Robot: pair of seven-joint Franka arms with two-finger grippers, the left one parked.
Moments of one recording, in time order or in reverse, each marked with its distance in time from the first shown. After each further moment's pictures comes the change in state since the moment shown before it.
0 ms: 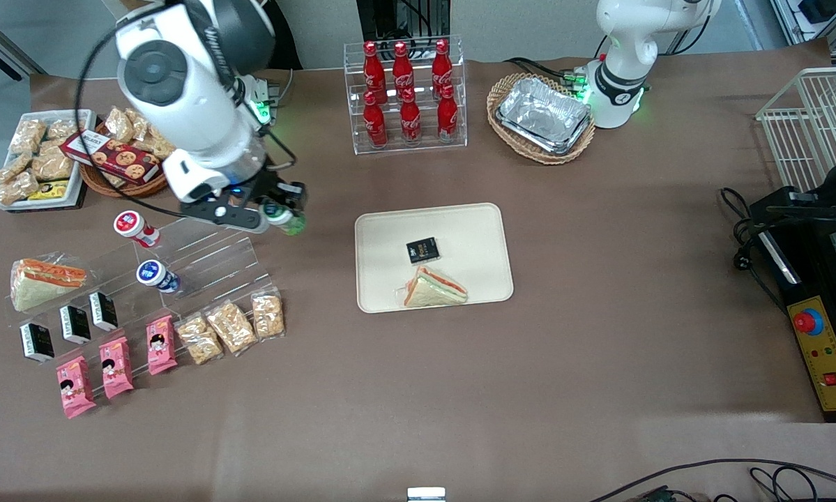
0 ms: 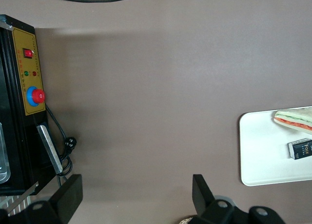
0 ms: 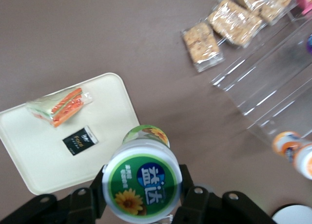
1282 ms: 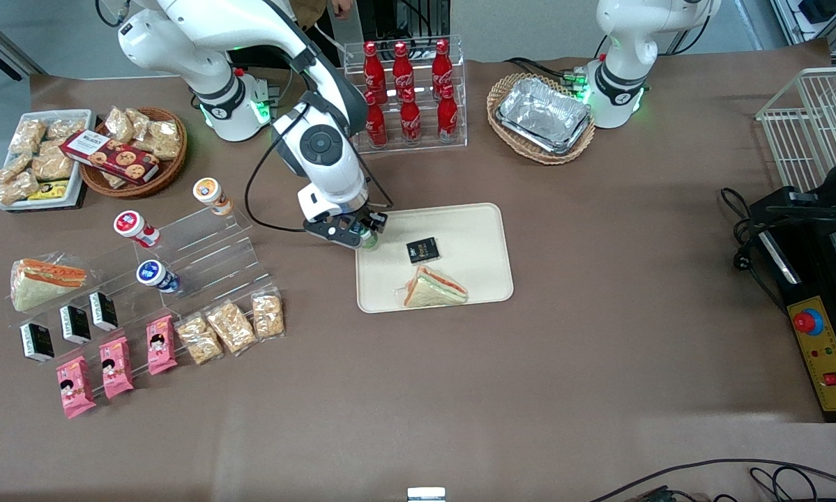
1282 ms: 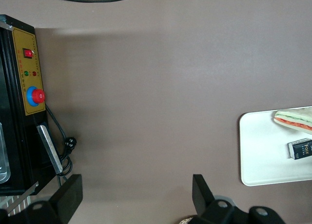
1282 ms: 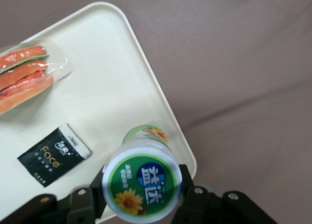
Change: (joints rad) arm 0.228 0.231 -0.002 -0.361 0.000 0.624 0.302
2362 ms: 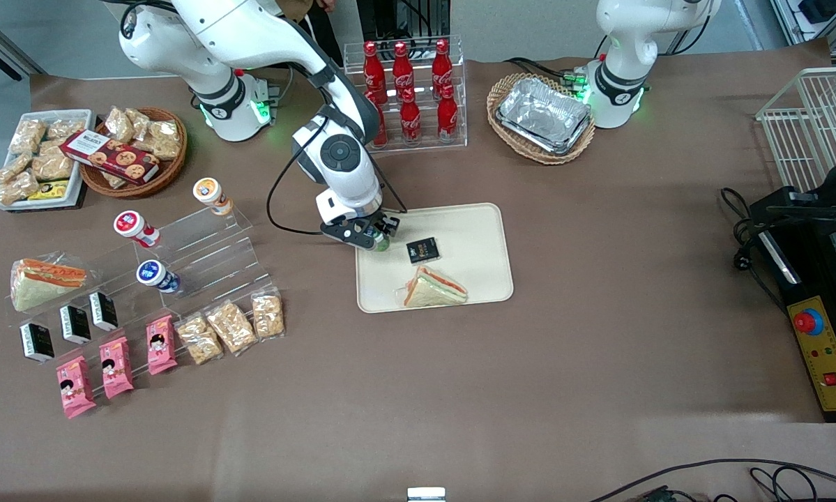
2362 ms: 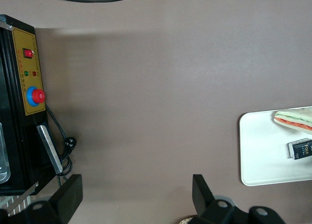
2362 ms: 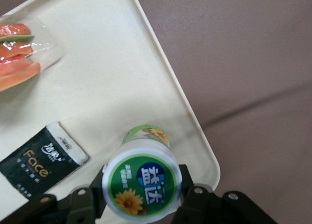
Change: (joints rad) arm 0.044 0.100 -0.002 -0.006 0.000 0.126 0.054
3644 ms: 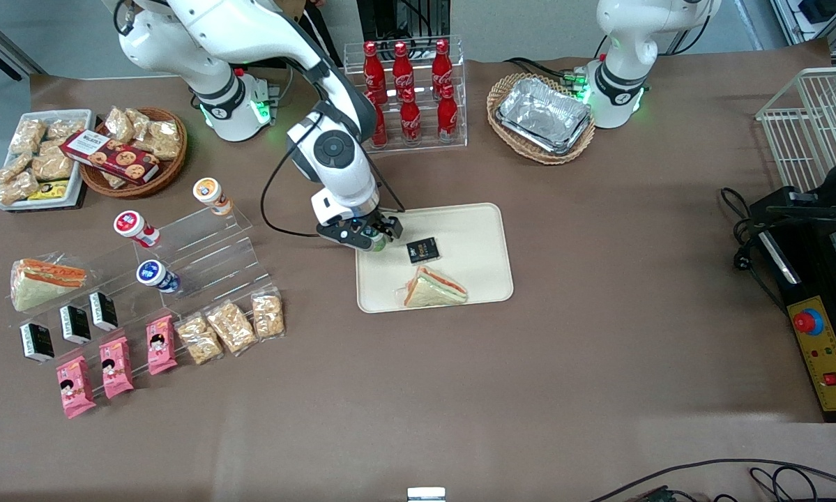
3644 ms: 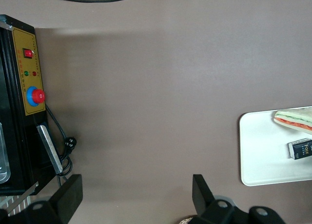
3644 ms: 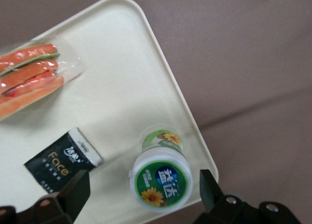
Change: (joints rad) arm -0.008 -0.049 -0.017 0.017 -0.003 -0.043 -0.044
